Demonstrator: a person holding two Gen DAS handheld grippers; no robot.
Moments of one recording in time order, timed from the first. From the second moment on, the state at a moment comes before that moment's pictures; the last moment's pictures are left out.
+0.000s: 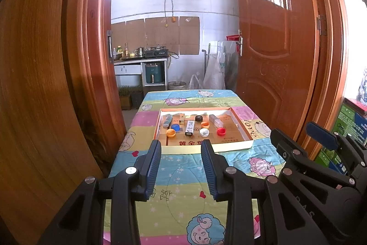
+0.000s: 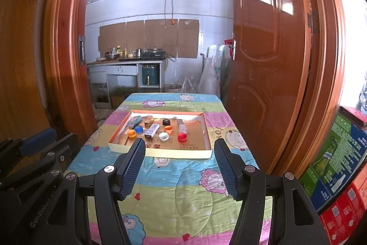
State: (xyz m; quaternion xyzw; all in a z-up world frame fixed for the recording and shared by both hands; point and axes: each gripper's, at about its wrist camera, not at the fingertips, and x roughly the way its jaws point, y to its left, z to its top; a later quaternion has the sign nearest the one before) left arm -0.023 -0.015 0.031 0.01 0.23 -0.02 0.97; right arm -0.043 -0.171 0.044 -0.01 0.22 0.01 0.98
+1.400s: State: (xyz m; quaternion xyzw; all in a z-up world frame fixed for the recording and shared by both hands) left arm -0.027 -0.015 0.034 0.02 0.23 -0.02 0.97; right arm -0.047 -0.168 0.048 -0.01 0.21 0.01 0.98
